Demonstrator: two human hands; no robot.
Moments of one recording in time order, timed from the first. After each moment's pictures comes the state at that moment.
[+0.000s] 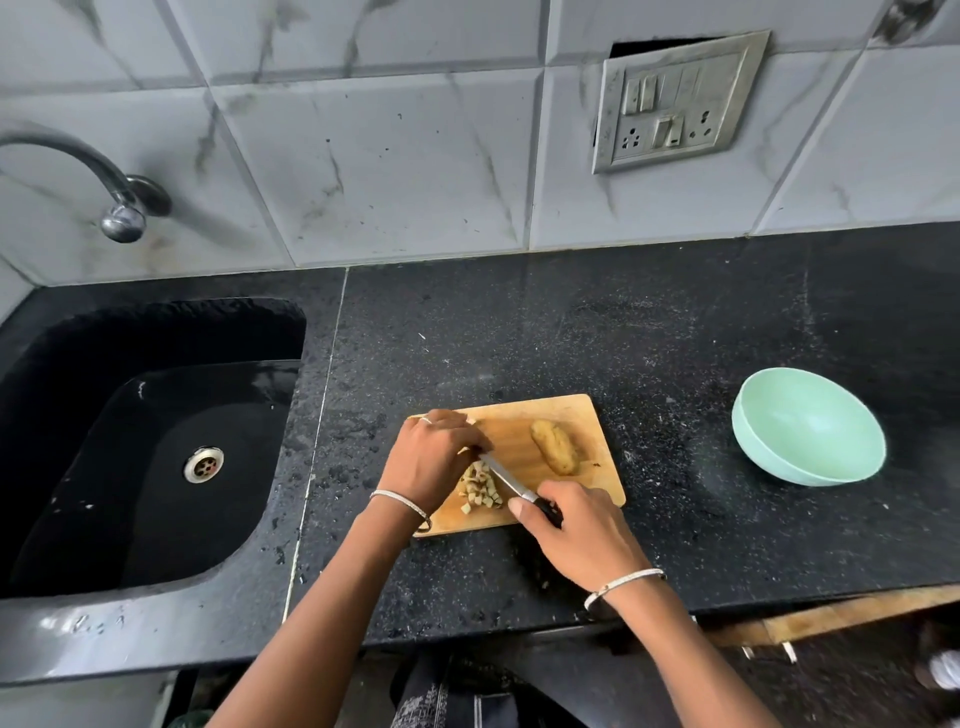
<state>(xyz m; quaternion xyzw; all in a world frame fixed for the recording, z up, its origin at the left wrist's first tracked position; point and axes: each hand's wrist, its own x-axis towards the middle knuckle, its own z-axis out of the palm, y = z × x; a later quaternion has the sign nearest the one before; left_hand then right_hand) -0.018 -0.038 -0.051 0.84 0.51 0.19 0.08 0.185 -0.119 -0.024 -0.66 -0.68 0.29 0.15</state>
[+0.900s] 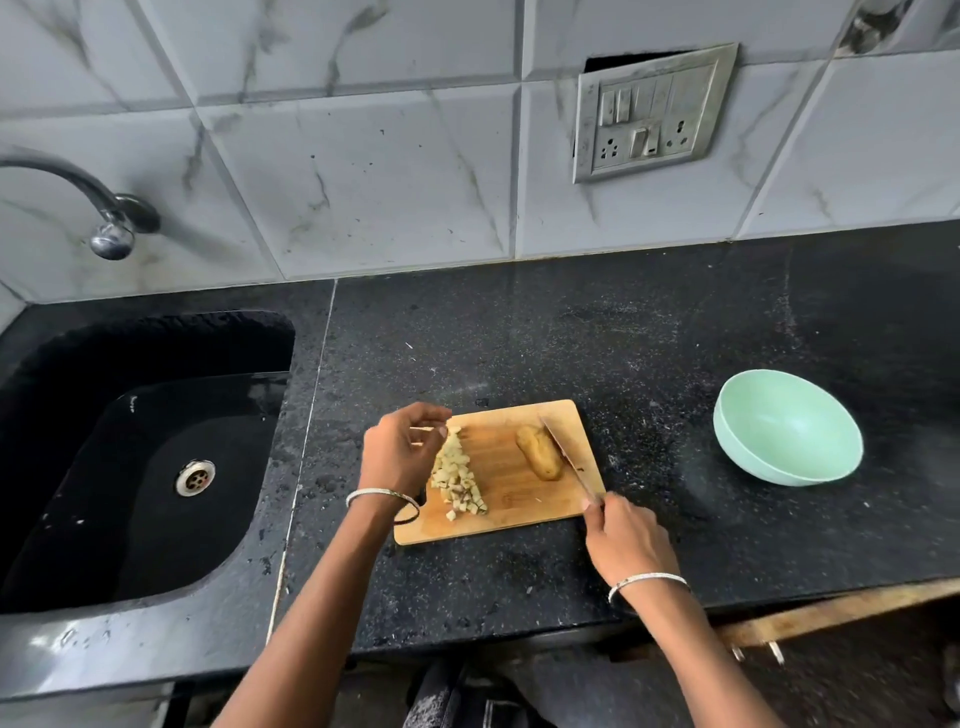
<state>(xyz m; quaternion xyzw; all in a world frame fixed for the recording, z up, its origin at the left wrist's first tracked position) -0.008 -0.044 -0.022 0.61 0.66 0.34 0.29 0.232 -0.118 -0.054 -0.79 -0.56 0.23 0.07</state>
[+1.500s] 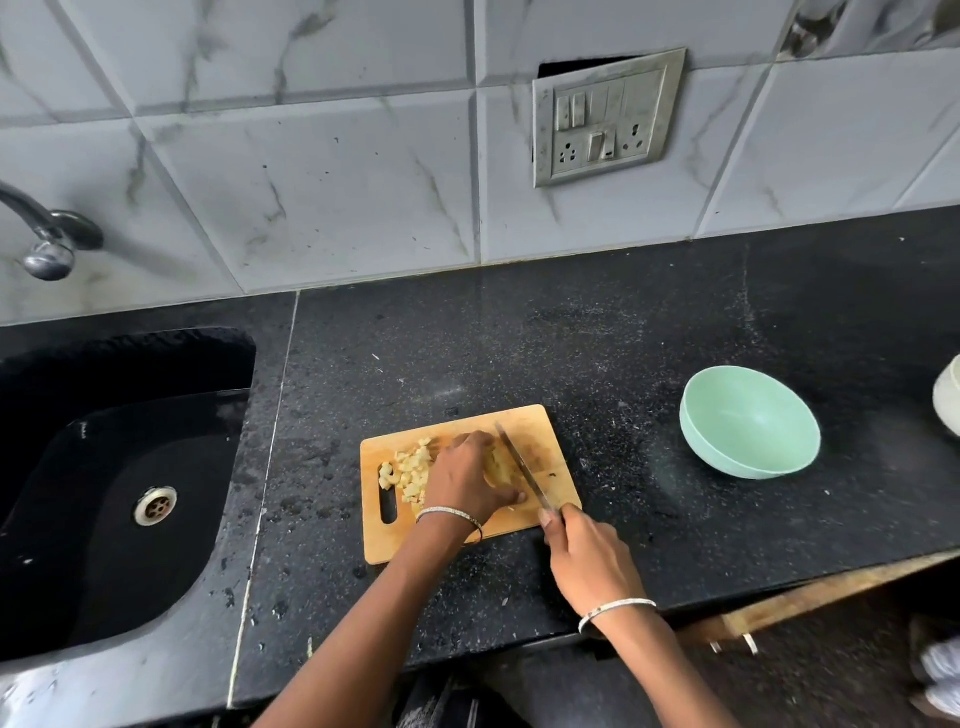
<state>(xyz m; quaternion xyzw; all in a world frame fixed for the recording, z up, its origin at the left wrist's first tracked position) 0.078 -0.038 -0.055 0.73 0.63 0.13 0.23 0.225 -0.132 -0.053 -0.75 -0.59 0.27 0.11</state>
